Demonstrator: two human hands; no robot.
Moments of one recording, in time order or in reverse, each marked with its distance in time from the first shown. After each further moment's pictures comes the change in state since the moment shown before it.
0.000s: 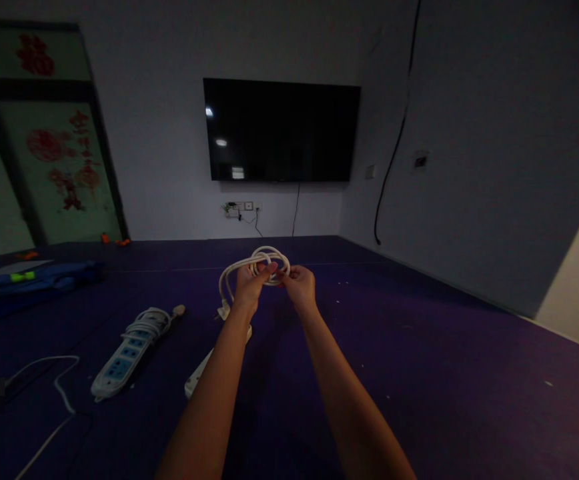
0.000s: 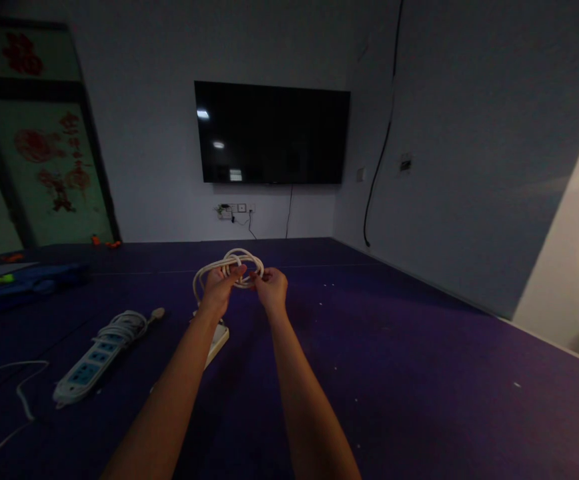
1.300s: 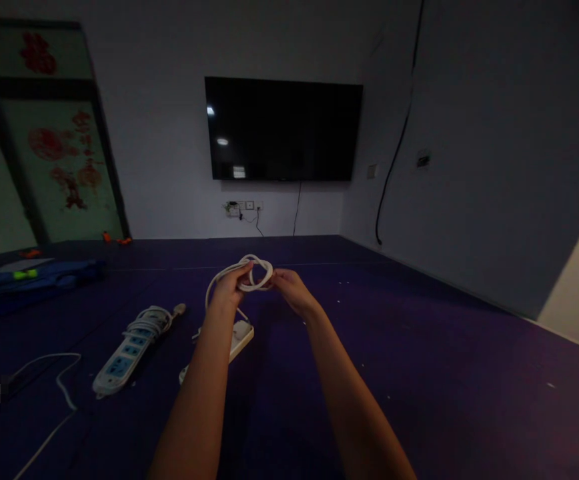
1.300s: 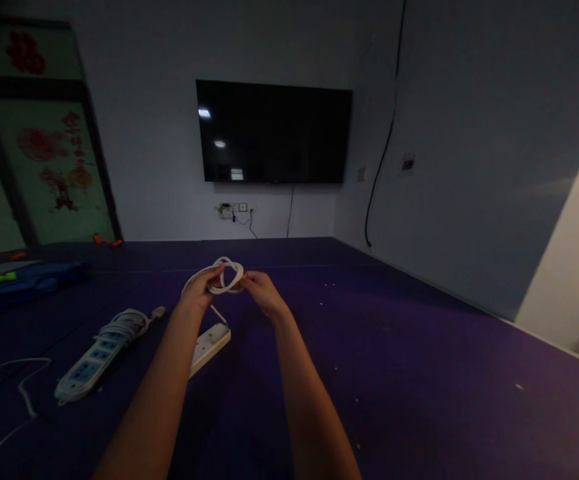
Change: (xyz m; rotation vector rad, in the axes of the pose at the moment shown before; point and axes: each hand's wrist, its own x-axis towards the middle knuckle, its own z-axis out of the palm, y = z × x) left_hand 0.014 0.020 -0.030 -0.252 0.077 -0.396; right_hand -0.005 -0.007 0.006 0.192 -0.579 0.036
